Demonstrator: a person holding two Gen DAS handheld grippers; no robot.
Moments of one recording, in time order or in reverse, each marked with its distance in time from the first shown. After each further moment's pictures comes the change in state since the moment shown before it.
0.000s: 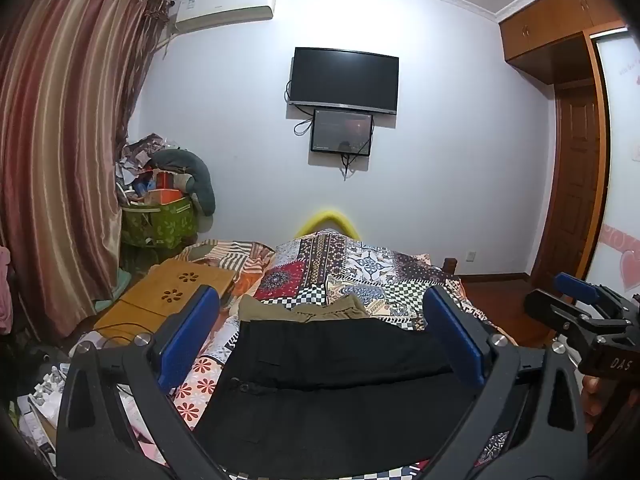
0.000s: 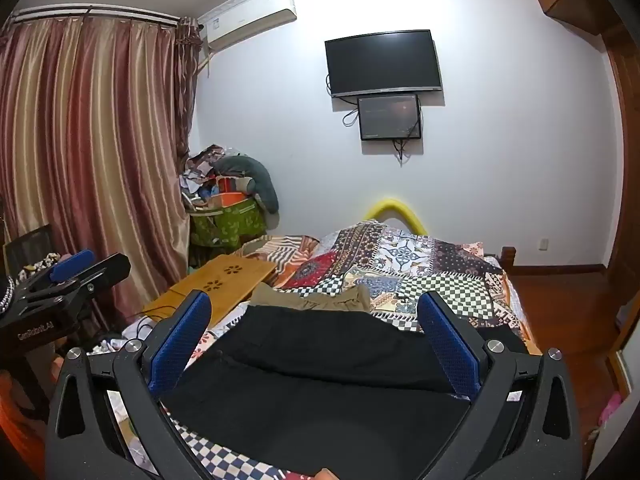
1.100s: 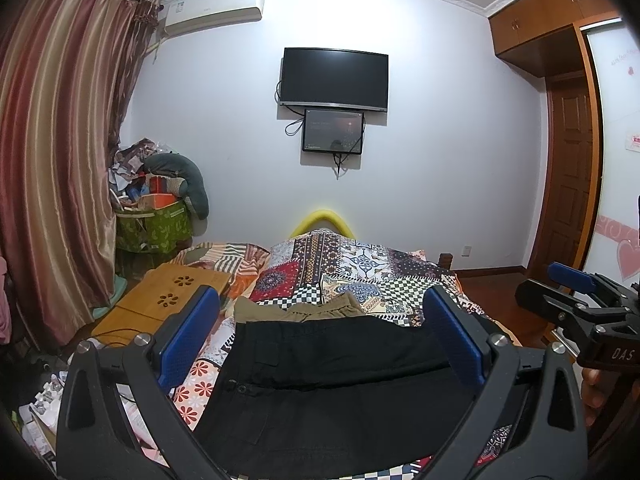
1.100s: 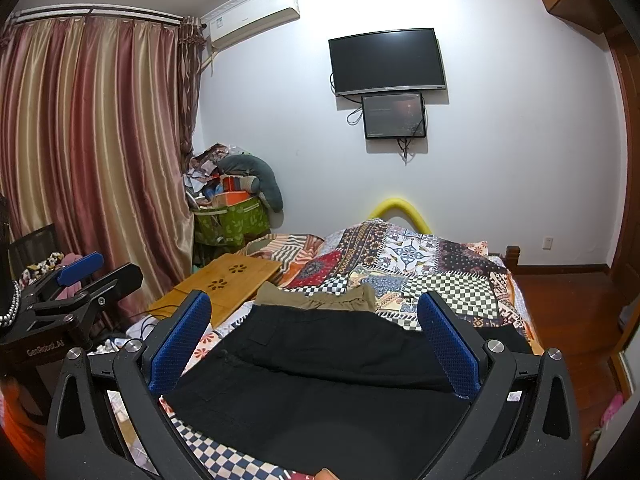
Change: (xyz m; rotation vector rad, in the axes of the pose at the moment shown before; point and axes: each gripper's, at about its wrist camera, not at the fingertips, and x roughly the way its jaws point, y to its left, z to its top) left arm -0.002 0.004 -0.005 0.015 -0.016 -0.039; right arm -0.003 0.004 0.004 0.002 0.000 0.007
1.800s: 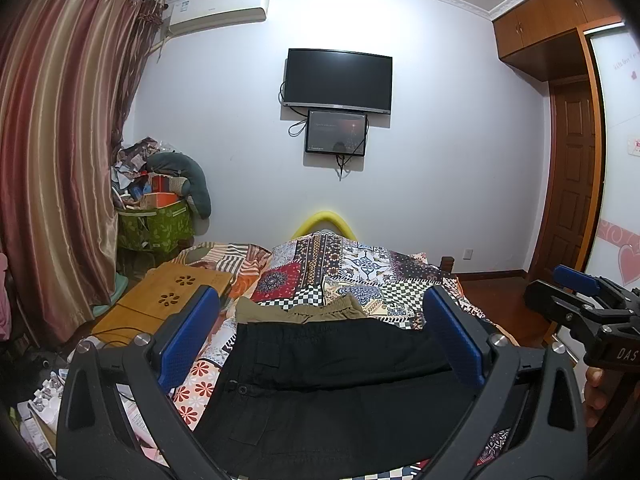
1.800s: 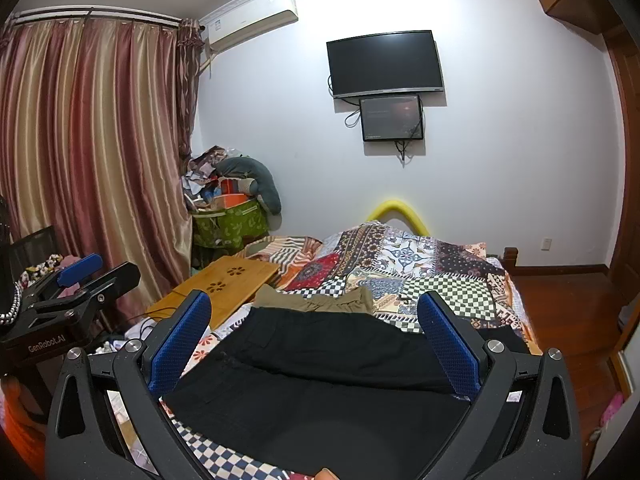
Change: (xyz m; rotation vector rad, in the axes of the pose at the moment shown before) left arm 0.000 0.002 -0.001 -0.009 -0.003 0.006; right arm -0.002 0.000 0.001 0.001 -0.004 -0.007
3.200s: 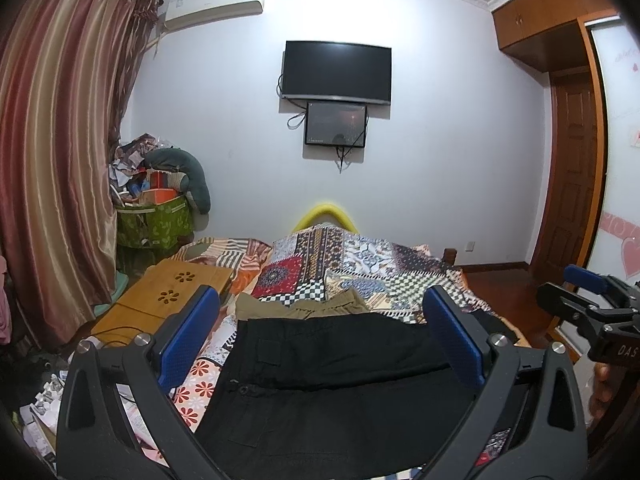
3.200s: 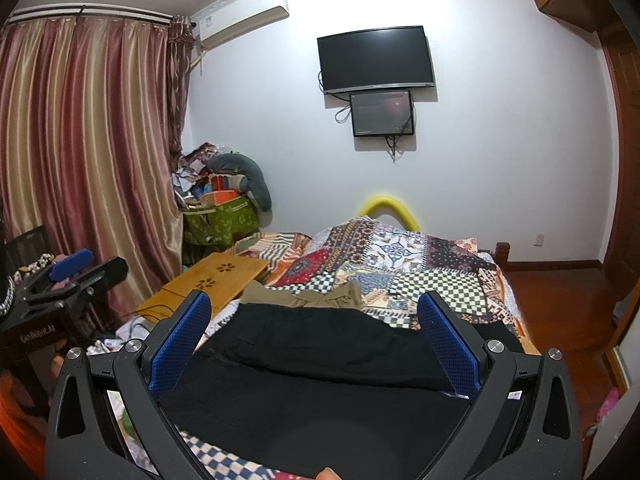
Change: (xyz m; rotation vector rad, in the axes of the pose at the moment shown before) left arm 0.022 0.004 -0.002 0.020 0.035 0.011; right arm 0.011 -0.023 -0.009 -0.004 0.025 -0.059
